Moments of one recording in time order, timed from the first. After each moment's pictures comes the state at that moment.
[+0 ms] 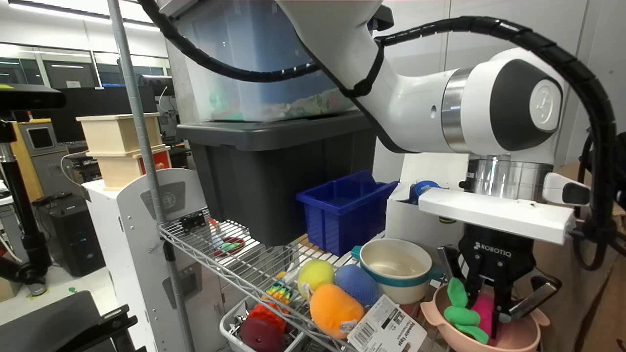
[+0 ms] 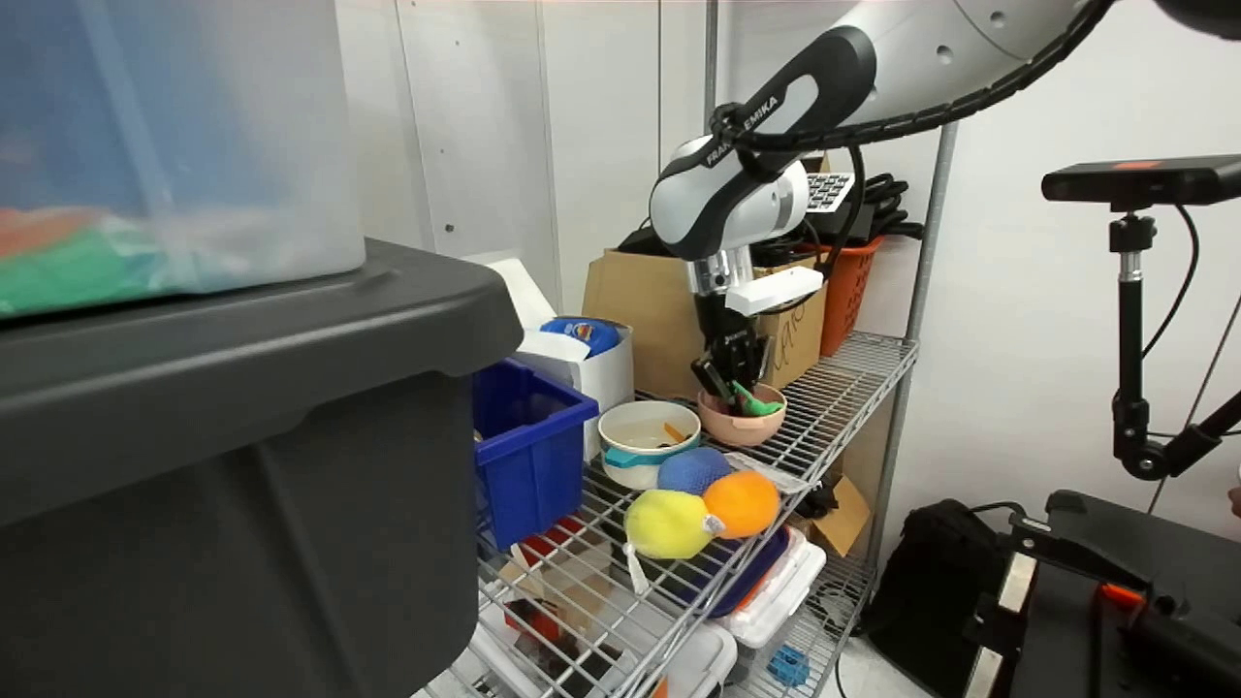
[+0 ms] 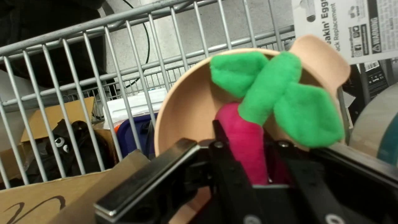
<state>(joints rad) -0.21 1.19 -0.10 -0.97 -0.03 1.95 -0.08</state>
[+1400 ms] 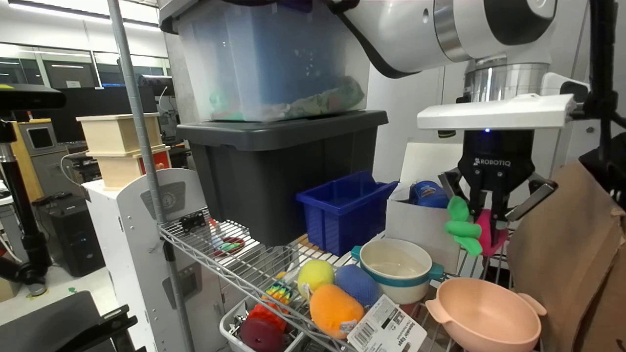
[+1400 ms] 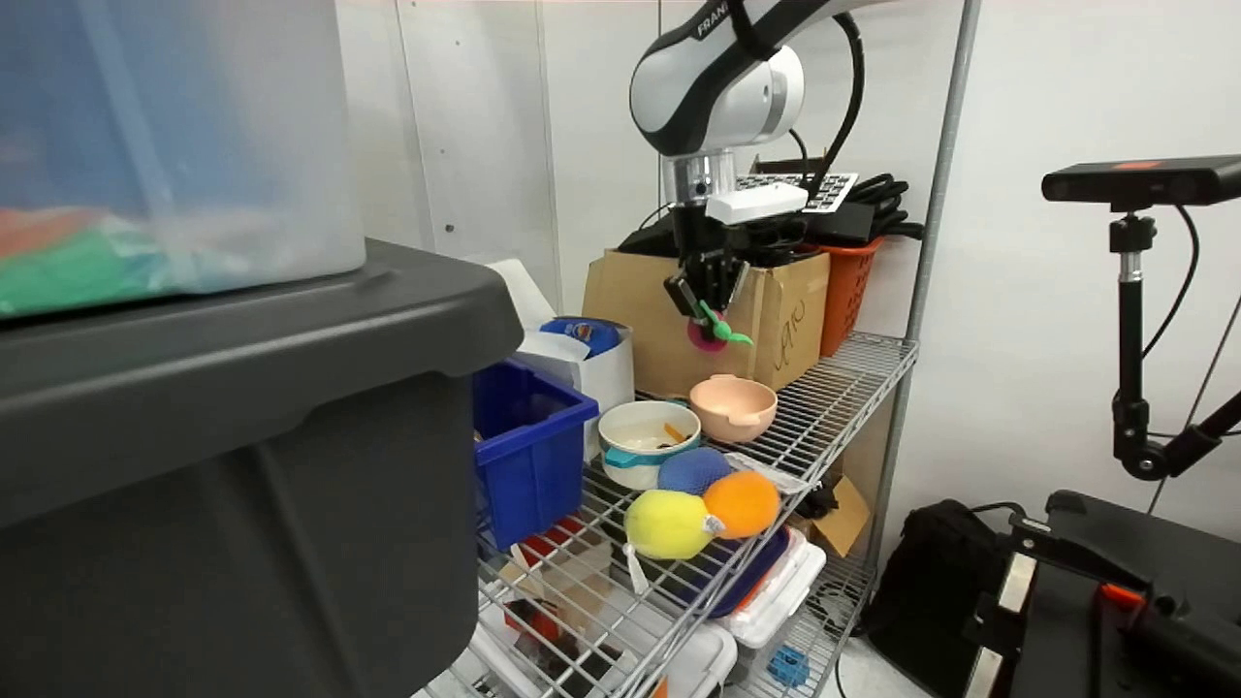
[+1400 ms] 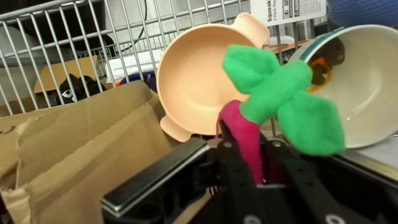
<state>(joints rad) -0.19 1.01 -0.08 -1.02 -0.03 1.95 -0.10</state>
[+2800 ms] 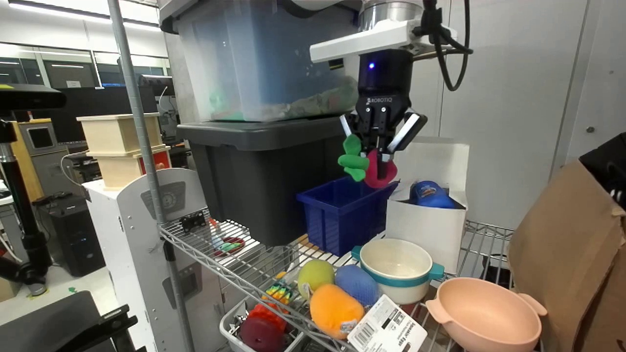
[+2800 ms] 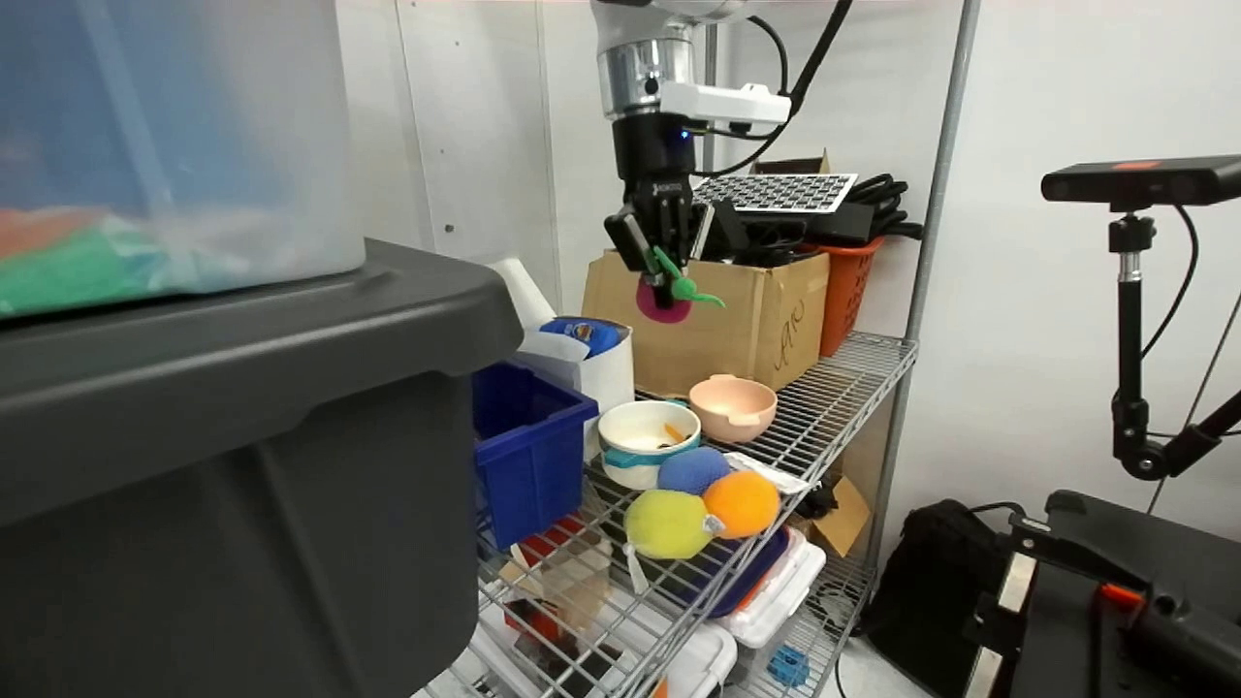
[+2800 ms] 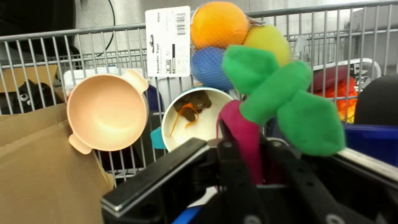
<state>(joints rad) -0.05 0.63 -0.02 -1.44 -0.02 1.95 -0.05</state>
